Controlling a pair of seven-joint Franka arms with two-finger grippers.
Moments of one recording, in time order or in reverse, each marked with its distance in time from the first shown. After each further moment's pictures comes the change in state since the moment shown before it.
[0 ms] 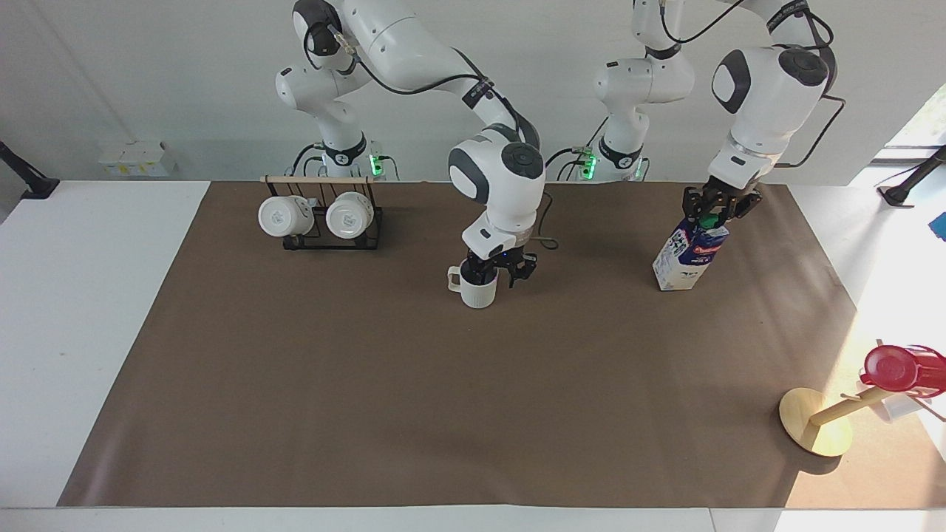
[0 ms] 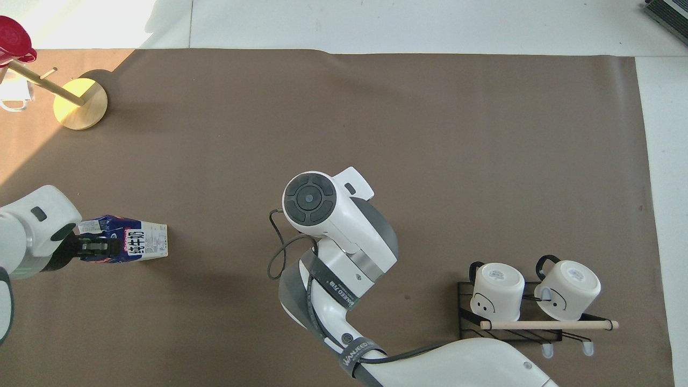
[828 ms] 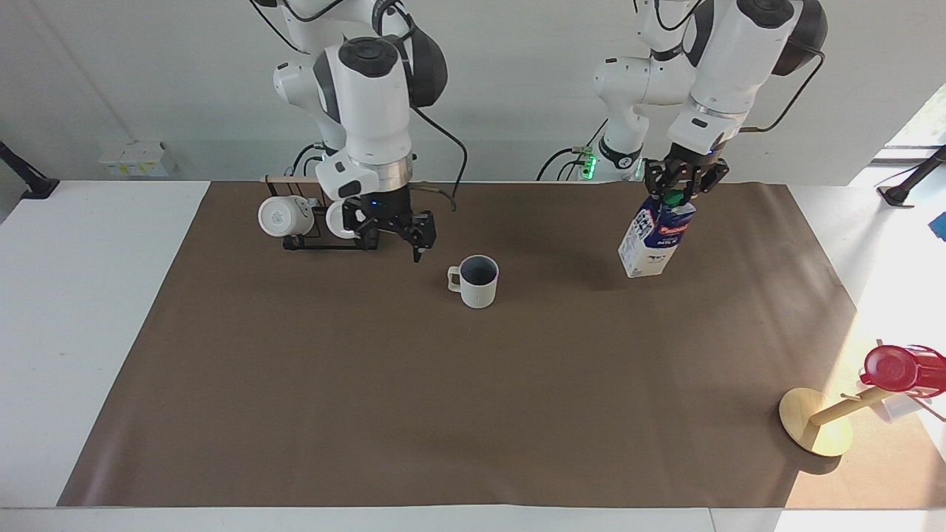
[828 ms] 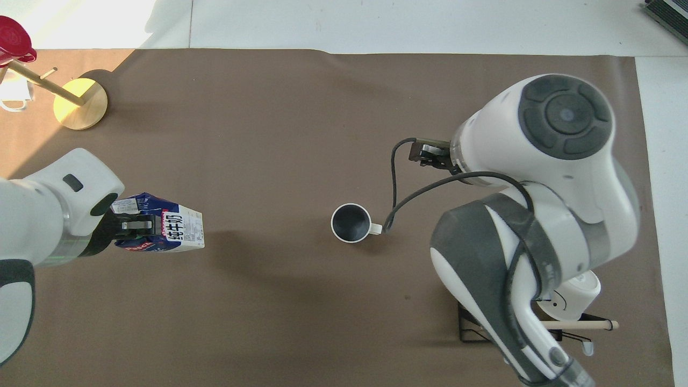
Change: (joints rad) left arm -0.238 0.046 -0.039 0.248 0.000 -0.188 -0.348; right arm -0.343 -0.345 -0.013 -0.013 0.006 -0.225 -0.243
